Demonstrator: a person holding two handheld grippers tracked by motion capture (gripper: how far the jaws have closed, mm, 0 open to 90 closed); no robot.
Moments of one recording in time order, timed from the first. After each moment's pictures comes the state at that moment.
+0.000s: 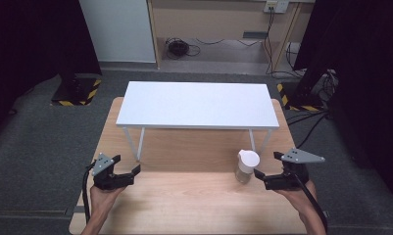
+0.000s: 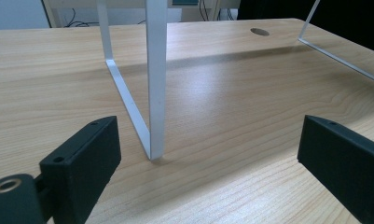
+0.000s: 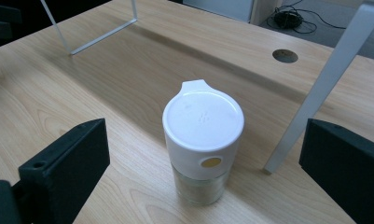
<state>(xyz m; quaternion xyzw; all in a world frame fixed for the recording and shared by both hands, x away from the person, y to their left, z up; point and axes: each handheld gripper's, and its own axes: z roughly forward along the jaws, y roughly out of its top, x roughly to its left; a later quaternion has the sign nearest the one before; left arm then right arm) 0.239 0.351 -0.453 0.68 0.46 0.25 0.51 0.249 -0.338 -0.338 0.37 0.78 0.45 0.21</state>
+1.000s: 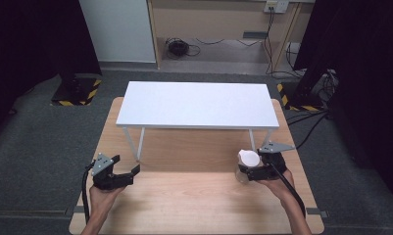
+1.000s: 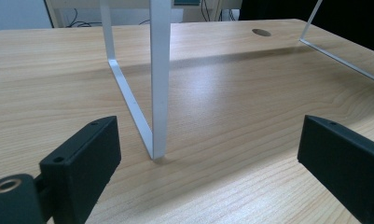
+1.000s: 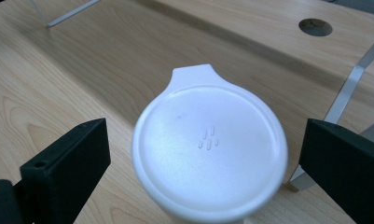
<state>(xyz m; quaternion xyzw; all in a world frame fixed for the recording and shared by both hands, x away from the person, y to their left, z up) 0.238 0.351 -0.452 0.68 0.46 0.26 0.51 0.308 -0.303 -0.361 0.38 0.81 0.41 0.18</state>
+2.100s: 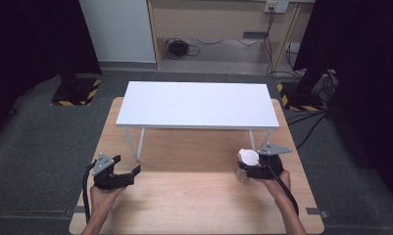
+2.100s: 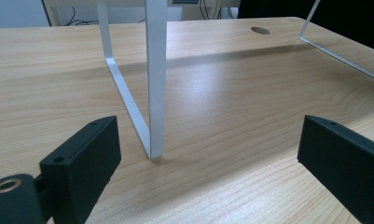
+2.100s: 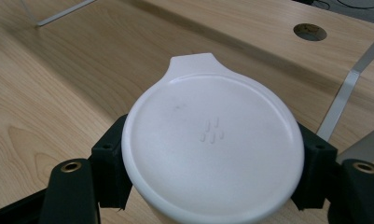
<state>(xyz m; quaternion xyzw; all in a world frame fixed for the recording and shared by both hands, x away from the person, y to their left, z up) 0.240 0.350 -0.452 0.68 0.46 0.25 0.51 0.305 -0.301 -0.379 0.37 0.80 0.42 0.20</state>
